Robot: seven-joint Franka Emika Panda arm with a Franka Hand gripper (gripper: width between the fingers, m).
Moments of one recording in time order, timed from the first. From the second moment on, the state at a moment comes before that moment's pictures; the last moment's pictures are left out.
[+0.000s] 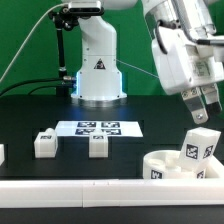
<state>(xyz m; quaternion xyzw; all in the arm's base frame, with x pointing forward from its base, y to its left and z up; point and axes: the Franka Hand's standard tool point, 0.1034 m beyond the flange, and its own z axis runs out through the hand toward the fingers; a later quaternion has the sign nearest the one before) 0.641 0.115 0.113 -0.47 0.86 0.05 0.21</state>
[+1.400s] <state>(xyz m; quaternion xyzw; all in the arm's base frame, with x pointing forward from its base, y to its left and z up) 0.645 0.066 0.115 -0.83 0.52 -0.07 0.20</state>
